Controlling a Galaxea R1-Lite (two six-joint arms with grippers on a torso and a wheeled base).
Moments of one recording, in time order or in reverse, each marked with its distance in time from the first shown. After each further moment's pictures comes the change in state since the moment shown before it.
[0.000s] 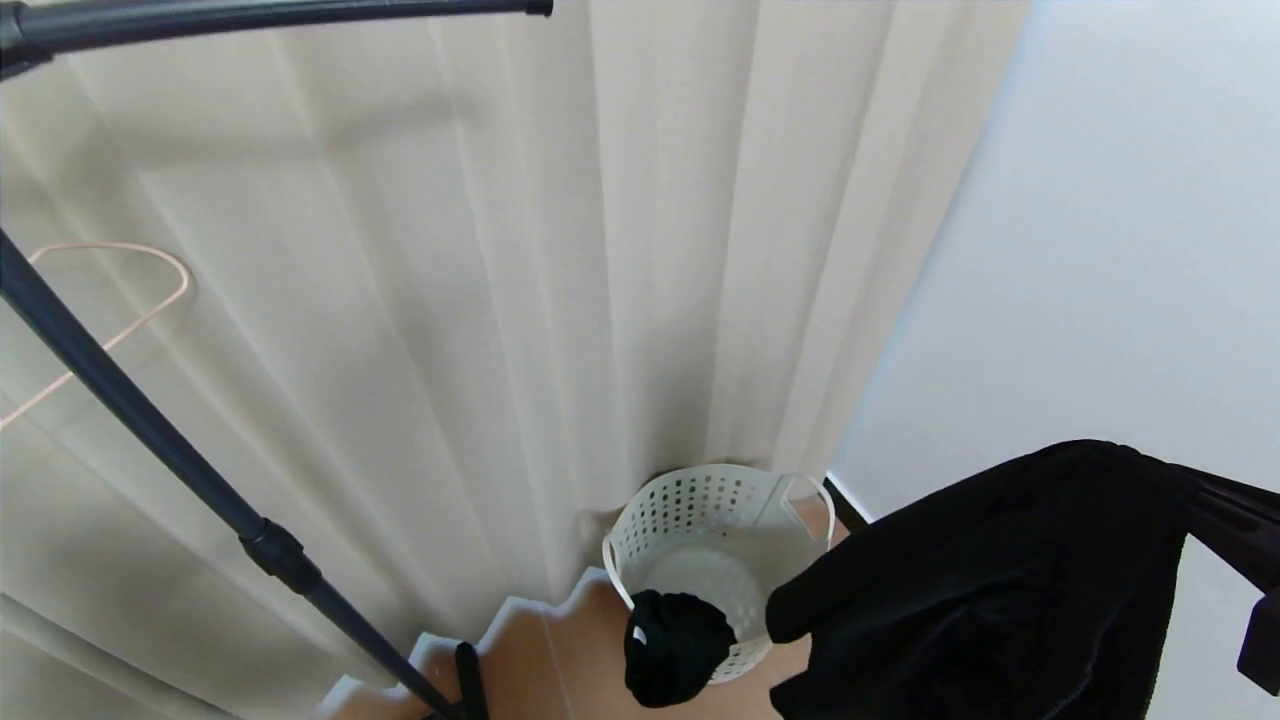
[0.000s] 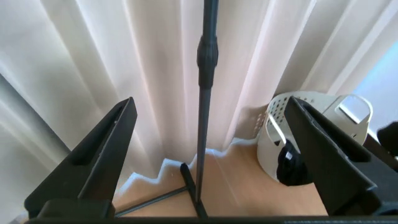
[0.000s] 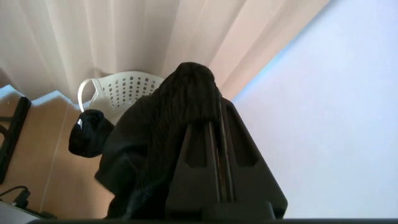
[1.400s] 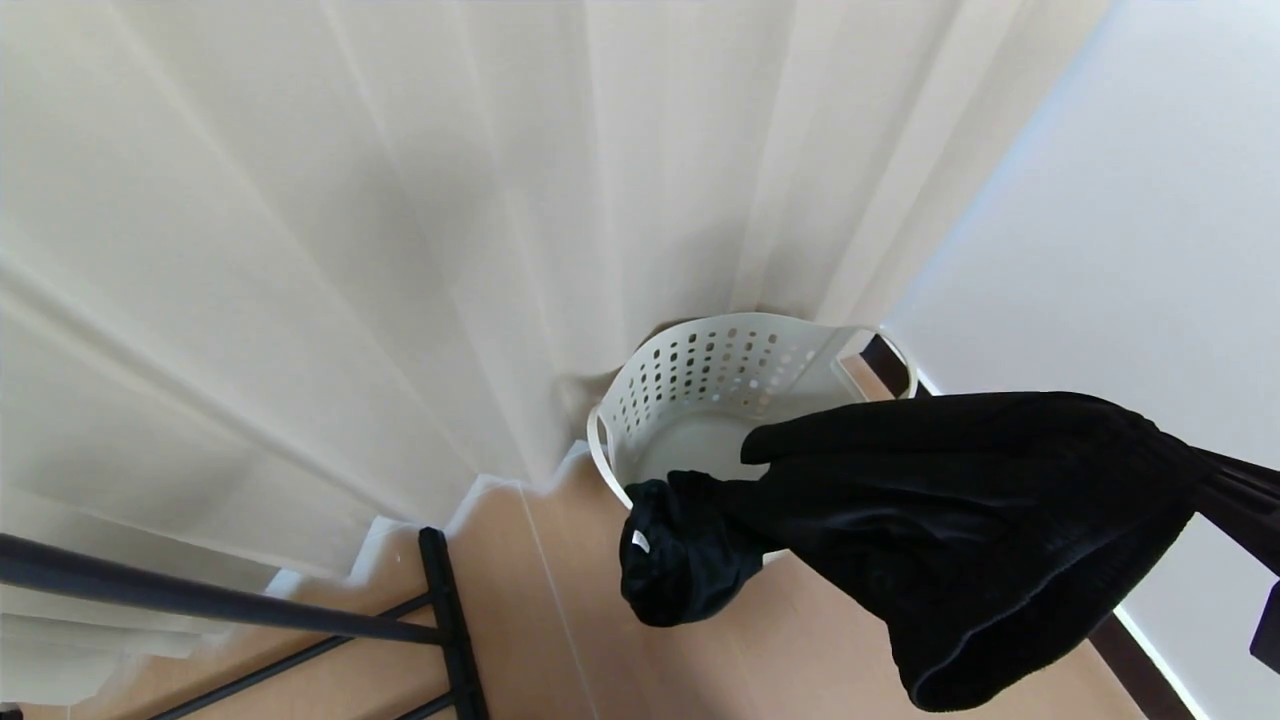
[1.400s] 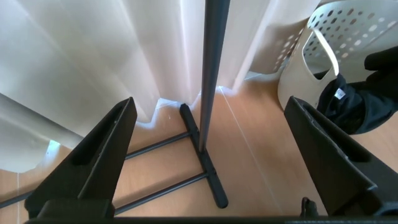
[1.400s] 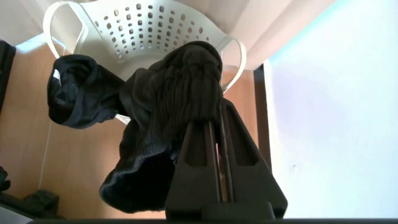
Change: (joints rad) left arm 0.000 0.002 0.000 0.000 0.000 0.000; right arm 0.001 -0.012 -0.021 -0.001 -0.005 0.002
